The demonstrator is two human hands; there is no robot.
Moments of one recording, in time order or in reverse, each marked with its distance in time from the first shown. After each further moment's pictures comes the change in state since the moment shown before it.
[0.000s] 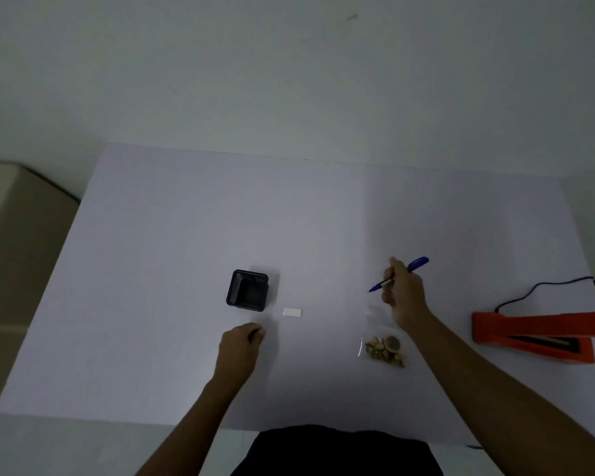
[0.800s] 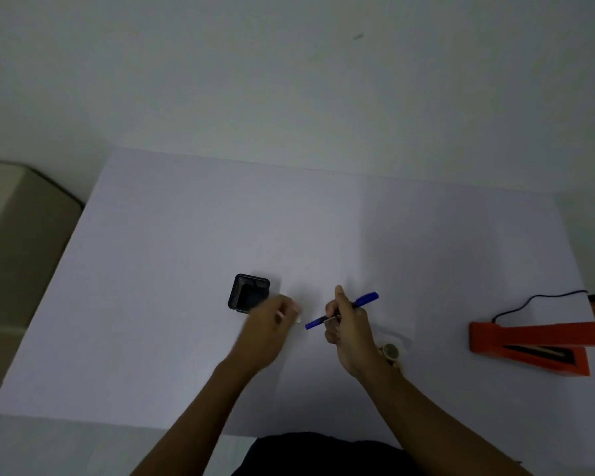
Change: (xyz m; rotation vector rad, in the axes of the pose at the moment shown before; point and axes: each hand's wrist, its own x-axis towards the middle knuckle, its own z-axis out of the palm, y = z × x) left_hand -0.001 0.083 -0.032 -0.187 -0.068 0.233; right_hand -0.086 0.052 0.064 0.014 -0.263 0.073
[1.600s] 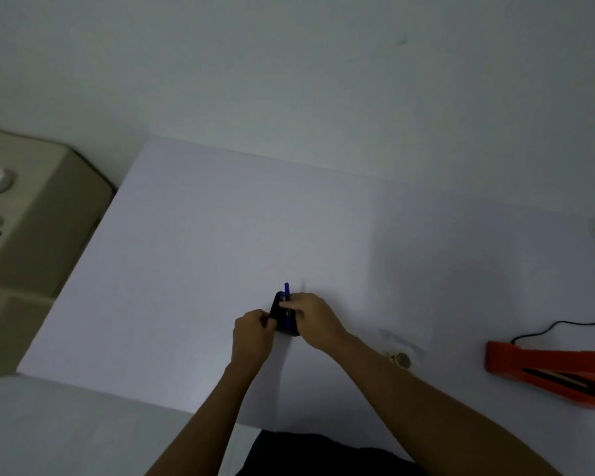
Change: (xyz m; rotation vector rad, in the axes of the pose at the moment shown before) left_hand -0.006 -0.078 0.016 0.073 0.258 -0.369; right_hand 0.045 0.040 0.044 -1.187 -0.495 -0.689
